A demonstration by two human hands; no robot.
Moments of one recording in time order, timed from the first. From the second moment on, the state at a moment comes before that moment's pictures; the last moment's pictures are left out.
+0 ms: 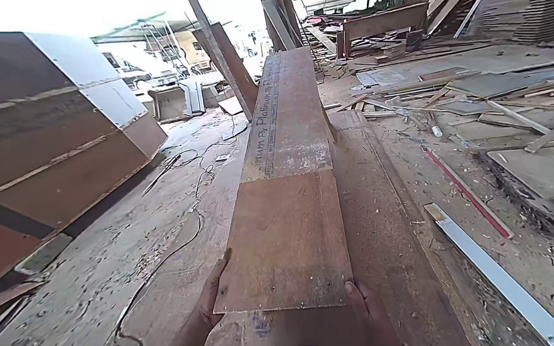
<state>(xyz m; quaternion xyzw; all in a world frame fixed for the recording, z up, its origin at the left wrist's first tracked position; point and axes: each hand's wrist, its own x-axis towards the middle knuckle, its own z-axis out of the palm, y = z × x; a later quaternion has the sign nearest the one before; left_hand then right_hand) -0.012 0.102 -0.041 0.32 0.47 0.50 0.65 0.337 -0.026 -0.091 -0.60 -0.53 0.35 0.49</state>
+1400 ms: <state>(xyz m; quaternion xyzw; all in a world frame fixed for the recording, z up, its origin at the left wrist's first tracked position) 0.049 0.108 -0.007 0.50 0.84 0.18 0.10 0.334 0.132 0.026 -0.77 -0.40 0.32 0.39</state>
